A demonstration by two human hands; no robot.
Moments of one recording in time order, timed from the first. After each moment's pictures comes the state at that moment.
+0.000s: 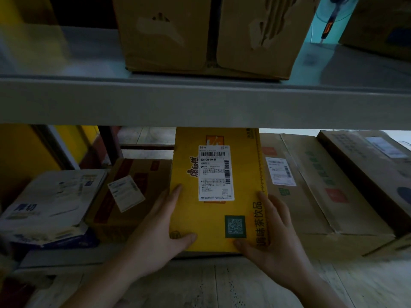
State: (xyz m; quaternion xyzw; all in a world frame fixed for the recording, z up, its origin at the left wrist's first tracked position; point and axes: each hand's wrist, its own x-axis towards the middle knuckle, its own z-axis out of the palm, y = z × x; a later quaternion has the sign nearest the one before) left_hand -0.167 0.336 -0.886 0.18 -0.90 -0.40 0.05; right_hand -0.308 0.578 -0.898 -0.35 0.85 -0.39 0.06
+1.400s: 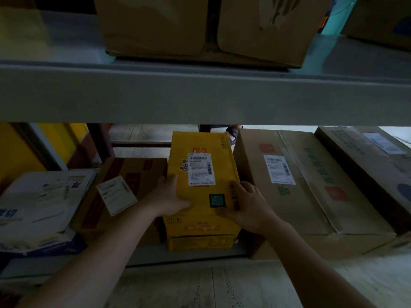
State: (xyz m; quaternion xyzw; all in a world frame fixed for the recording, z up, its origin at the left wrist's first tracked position) left_hand -0.277 0.274 -0.921 0.28 -0.88 -0.36 -0.10; right_hand -0.396 0.499 -0.929 -0.35 0.91 -0.17 0.17
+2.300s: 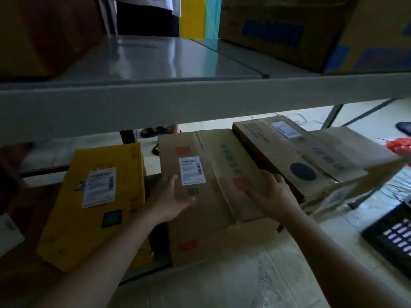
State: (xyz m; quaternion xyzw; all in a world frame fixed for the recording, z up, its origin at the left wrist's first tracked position) left_hand -0.411 0.482 -0.910 0.20 -0.91 -0.35 -0.05; right_hand -0.495 0.751 -0.896 -0.08 0.97 -0.23 0.02
